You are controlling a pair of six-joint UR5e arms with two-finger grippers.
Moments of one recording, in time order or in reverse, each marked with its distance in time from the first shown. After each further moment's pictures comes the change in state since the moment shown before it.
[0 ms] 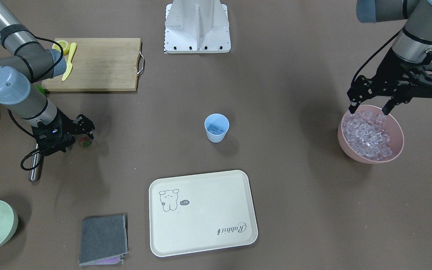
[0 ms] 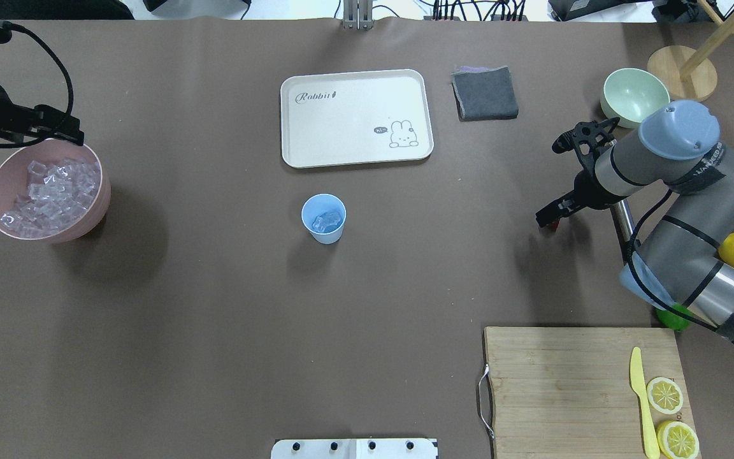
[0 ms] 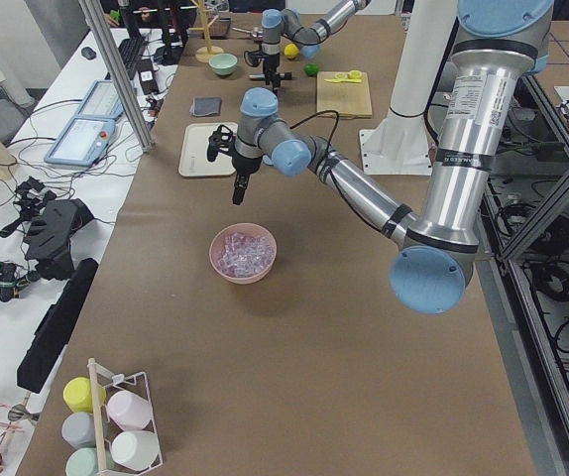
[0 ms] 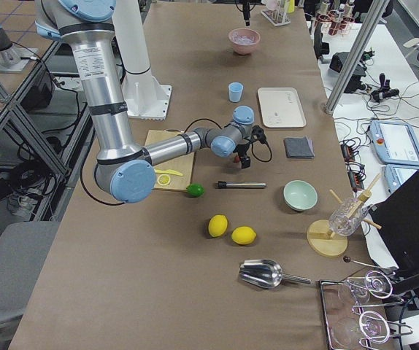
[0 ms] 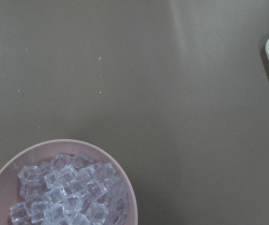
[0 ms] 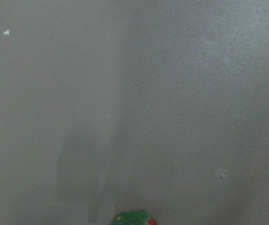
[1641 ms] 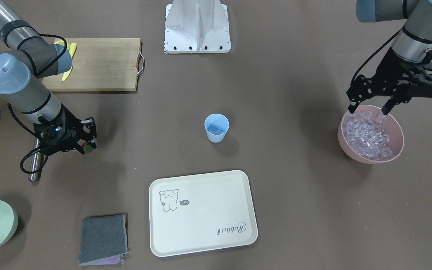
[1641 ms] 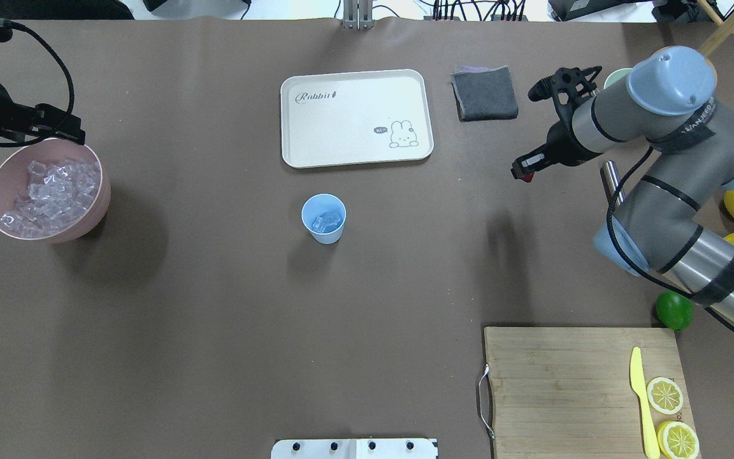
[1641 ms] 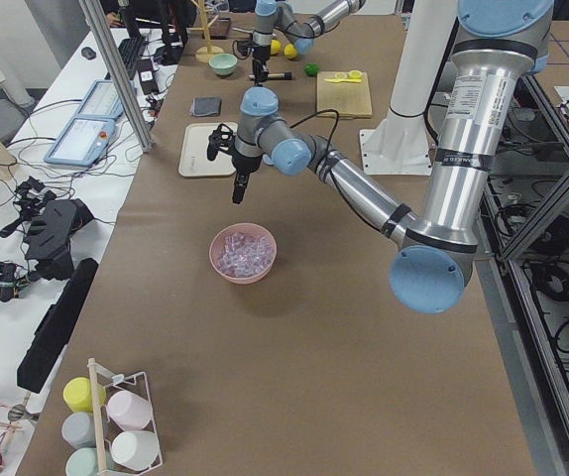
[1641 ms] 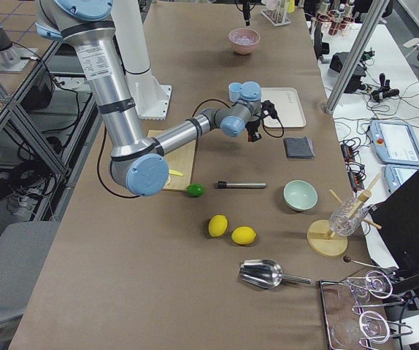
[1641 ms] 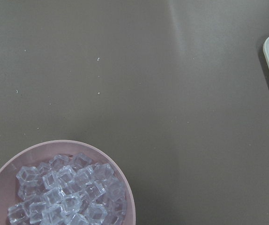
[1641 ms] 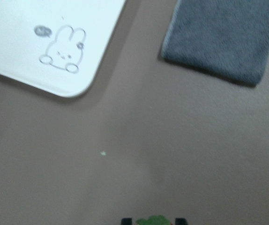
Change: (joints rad) left arm 0.000 -0.005 -0.002 0.000 -0.002 0.000; right arm 0.043 0.165 0.052 -0.025 -0.018 0.100
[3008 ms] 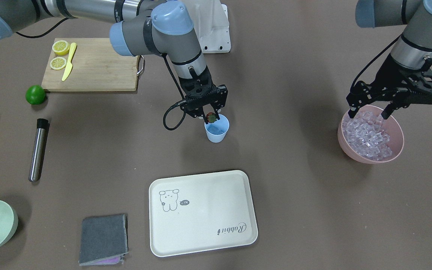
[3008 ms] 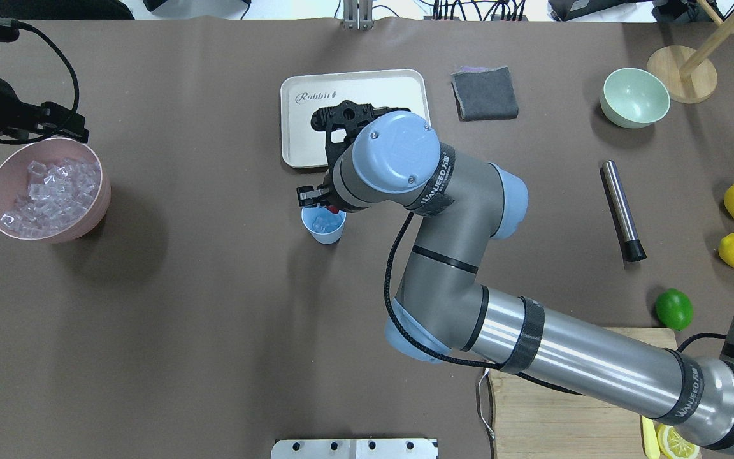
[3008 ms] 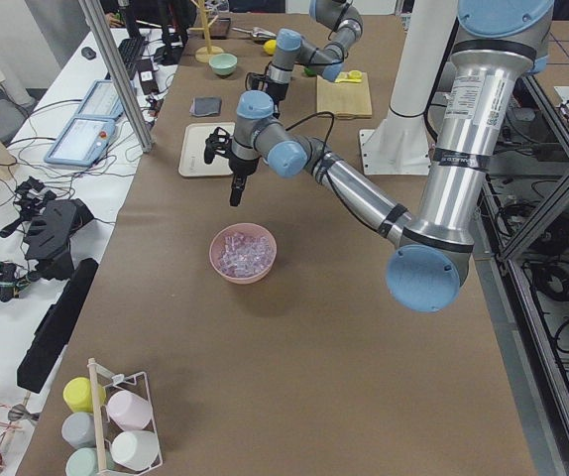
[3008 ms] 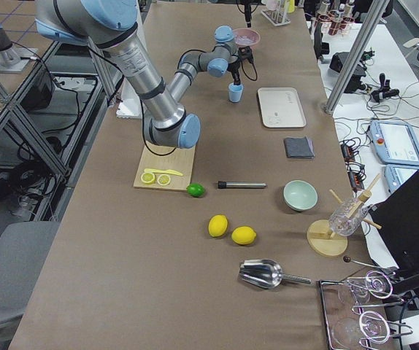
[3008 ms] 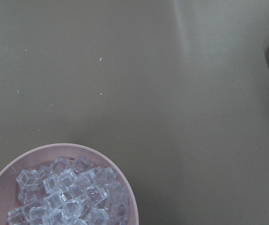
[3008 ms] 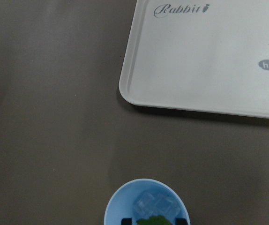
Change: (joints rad) left arm 0.000 -0.016 0.039 -0.005 0.002 0.000; right arm -0.363 0.411 -0.077 -0.173 -0.376 0.418
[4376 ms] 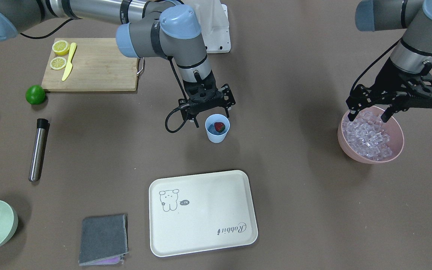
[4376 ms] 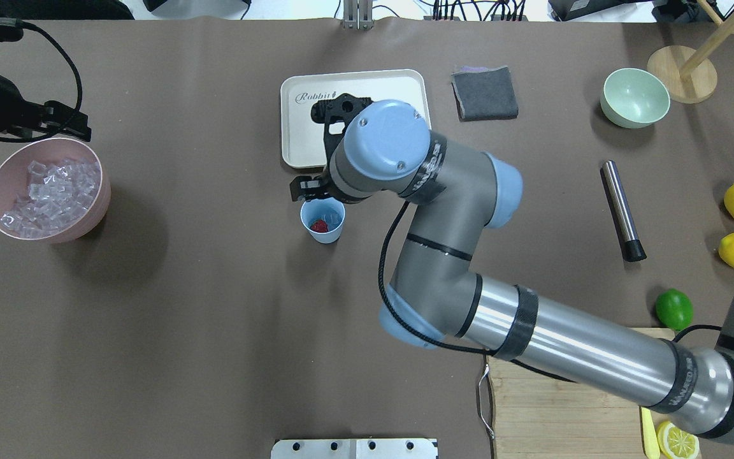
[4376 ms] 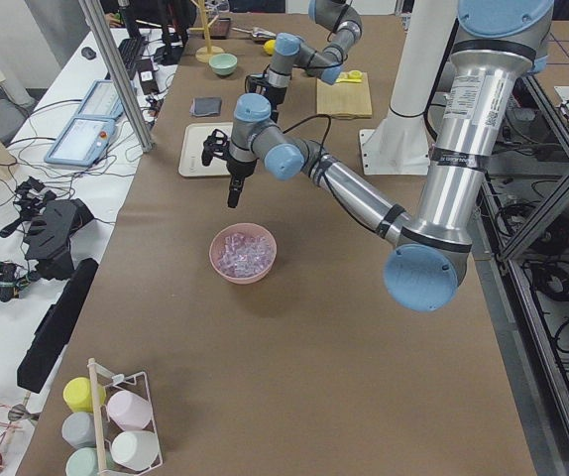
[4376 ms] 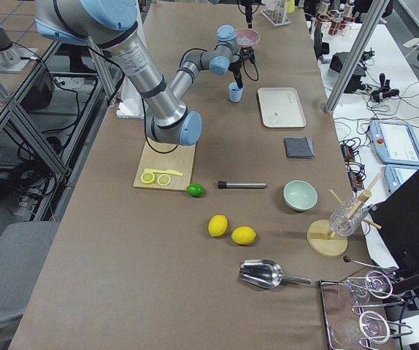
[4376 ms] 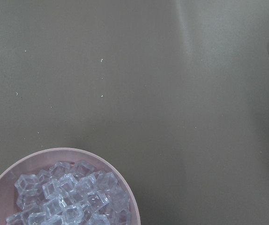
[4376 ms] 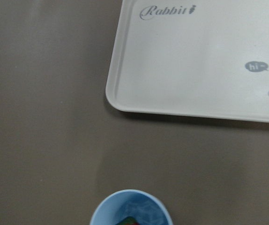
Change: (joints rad) left arm 0.000 -0.006 0.019 -0.020 0.000 -0.001; right arm 0.065 0.005 0.008 -0.086 0.080 0.009
